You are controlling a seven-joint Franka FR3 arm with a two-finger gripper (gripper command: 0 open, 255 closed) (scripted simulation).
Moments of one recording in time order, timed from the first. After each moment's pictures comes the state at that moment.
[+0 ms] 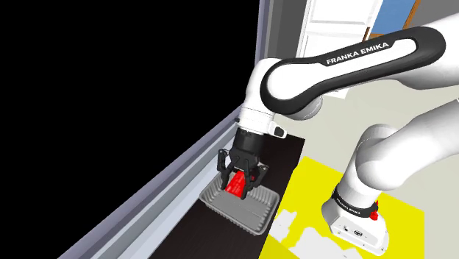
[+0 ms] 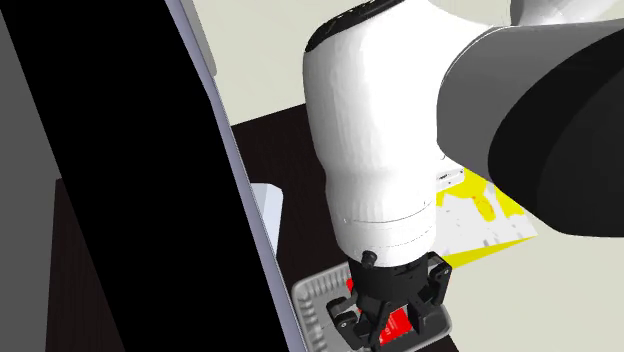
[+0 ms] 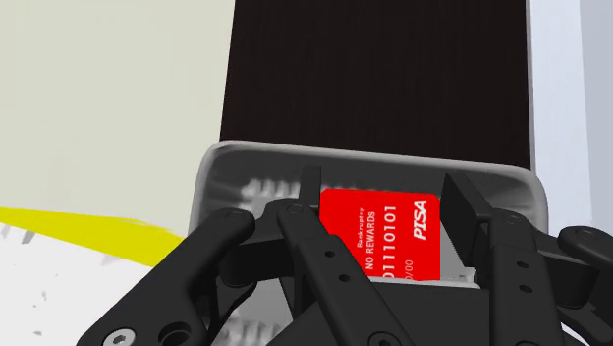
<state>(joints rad) 0.10 -0.62 0.58 -2.63 1.04 2.08 1.43</state>
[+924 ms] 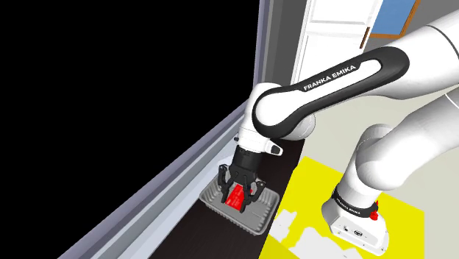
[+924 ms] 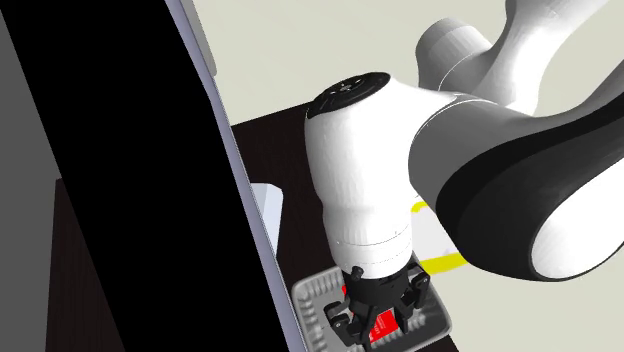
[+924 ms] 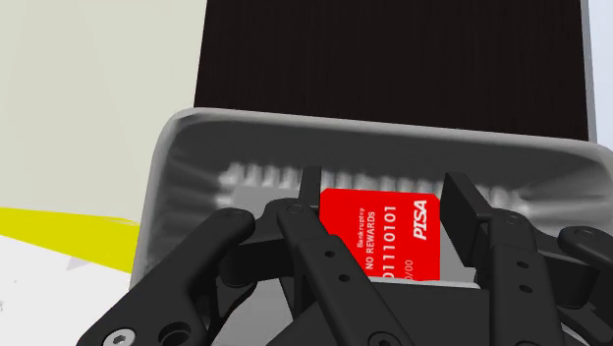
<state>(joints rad) 0.10 -0.50 0.65 -2.69 1.13 2.24 1.32</state>
